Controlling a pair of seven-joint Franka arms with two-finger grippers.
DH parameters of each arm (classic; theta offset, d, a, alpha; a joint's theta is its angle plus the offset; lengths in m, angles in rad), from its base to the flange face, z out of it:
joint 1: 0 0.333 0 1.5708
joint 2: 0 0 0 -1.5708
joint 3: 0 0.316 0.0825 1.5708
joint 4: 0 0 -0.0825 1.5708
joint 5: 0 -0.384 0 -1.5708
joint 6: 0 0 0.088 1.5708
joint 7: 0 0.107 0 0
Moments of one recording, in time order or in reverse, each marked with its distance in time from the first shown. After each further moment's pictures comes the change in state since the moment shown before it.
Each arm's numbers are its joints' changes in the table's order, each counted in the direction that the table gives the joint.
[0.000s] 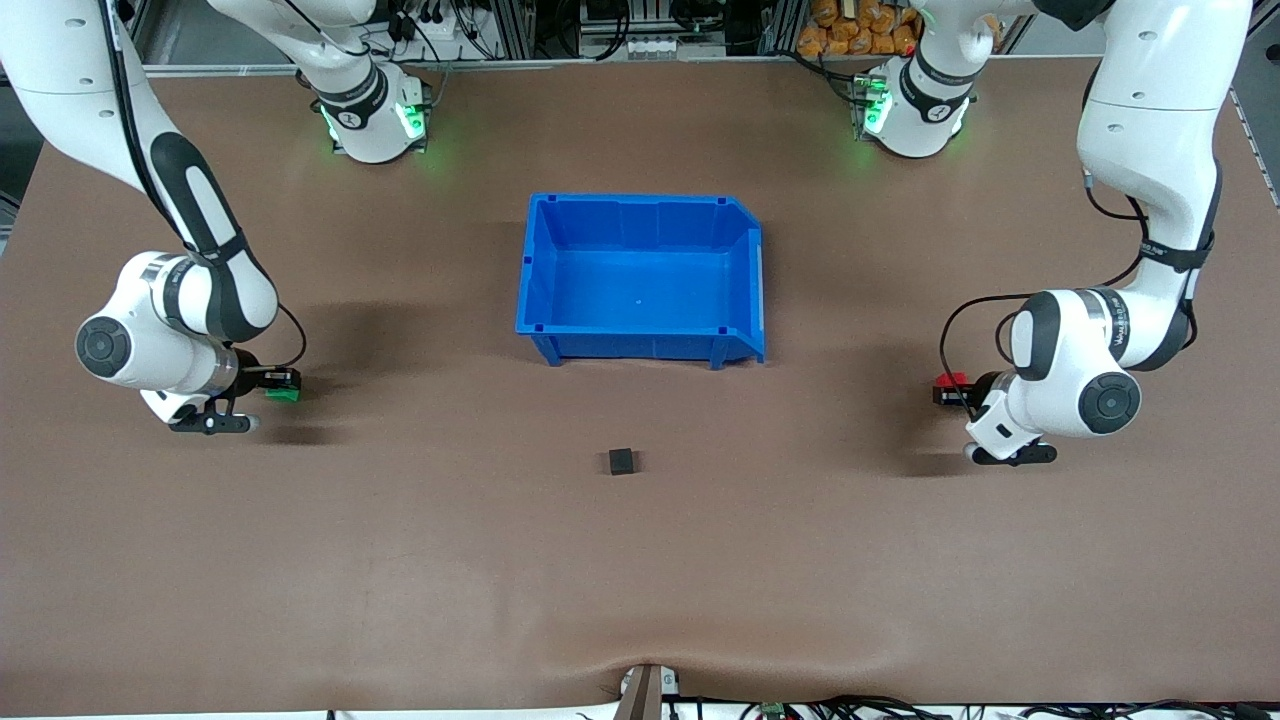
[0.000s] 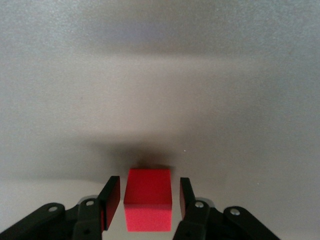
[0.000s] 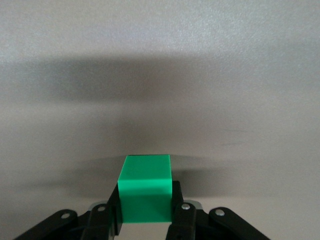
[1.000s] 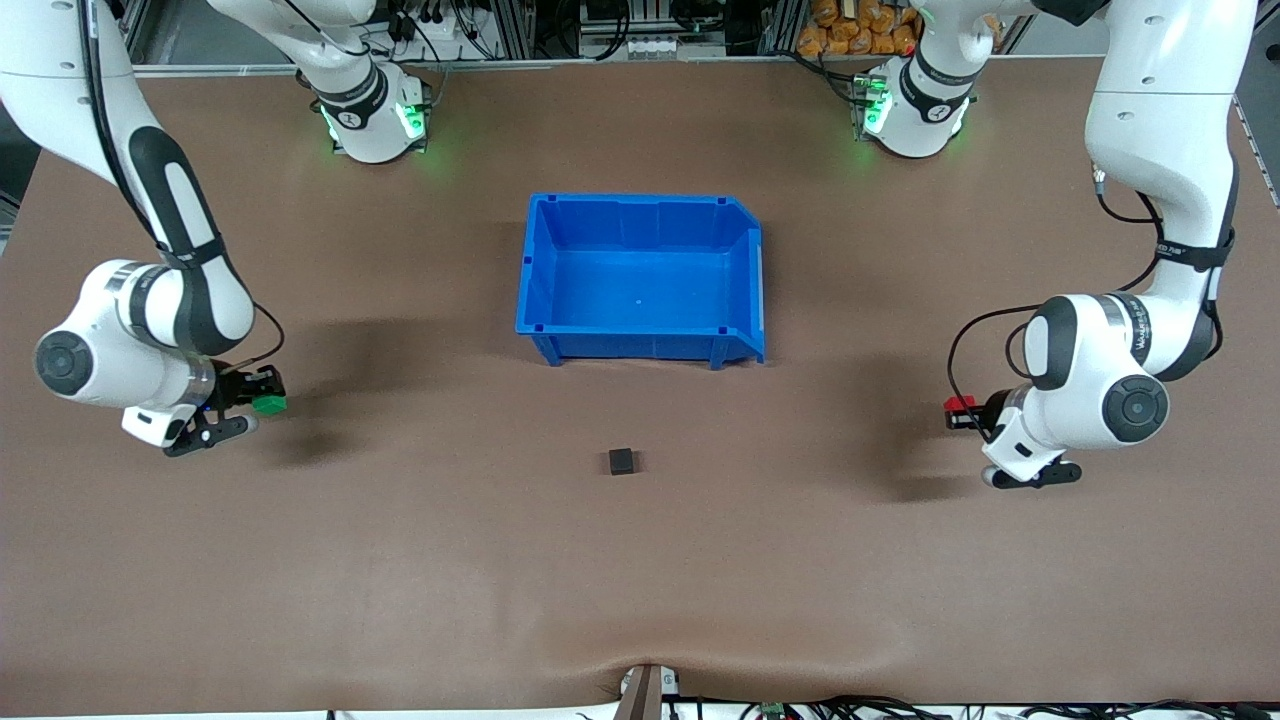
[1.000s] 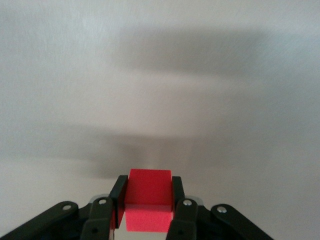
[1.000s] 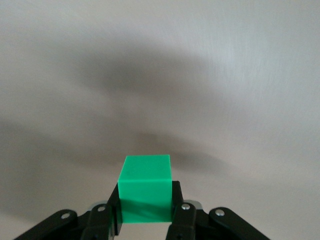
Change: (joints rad) left arm -0.009 0.001 -0.006 0.140 0.050 -0.016 -0.107; right arm 0.006 0.004 0.008 0.176 -0.002 -0.156 -0.462
